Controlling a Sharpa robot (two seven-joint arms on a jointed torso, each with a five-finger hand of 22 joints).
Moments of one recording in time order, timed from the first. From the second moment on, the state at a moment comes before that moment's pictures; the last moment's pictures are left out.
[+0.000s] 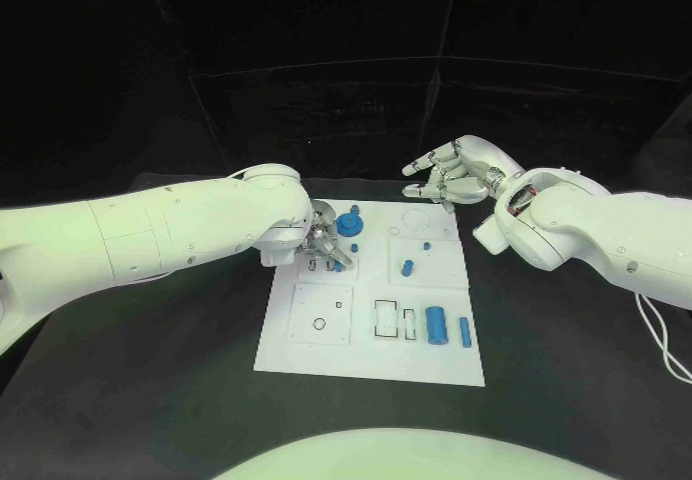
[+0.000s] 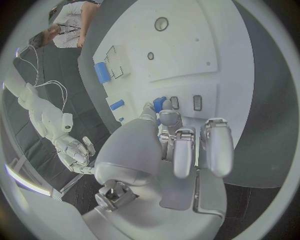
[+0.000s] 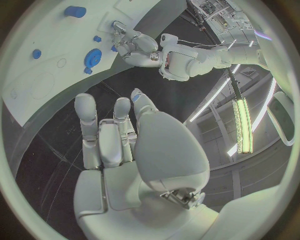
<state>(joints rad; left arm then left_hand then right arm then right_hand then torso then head) 1.37 -0.54 -0.20 1.30 -0.94 0.21 -0.61 1.39 0.12 -0.10 0.22 0.06 0.90 0.05 0.59 0.55 1.22 -0.02 1.04 0.91 1.47 -0.07 1.57 1.31 0.07 1.46 0.03 1.41 1.31 1.32 -0.80 -0.10 1.51 -0.81 -0.39 0.08 1.43 -0.02 -0.01 0.09 0.26 0.93 0.15 0.07 0.07 1.25 0.05 0.75 0.85 1.47 -0.02 1.31 1.14 0.15 1.14 0.09 1.12 0.69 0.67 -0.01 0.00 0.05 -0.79</state>
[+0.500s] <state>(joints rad) 1.37 -0.59 -0.20 1.36 -0.90 0.15 -0.59 1.42 -0.03 0.27 0.35 0.15 0.88 0.06 0.59 0.57 1.21 -0.02 1.01 0.88 1.47 -0.08 1.57 1.31 0.07 1.46 0.03 1.41 1.31 1.32 -0.80 -0.10 1.50 -0.81 -0.38 0.08 1.43 -0.02 -0.01 0.09 0.27 0.93 0.15 0.07 0.07 1.25 0.05 0.75 0.85 1.47 -0.02 1.31 1.14 0.15 1.14 0.09 1.12 0.69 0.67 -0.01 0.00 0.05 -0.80</state>
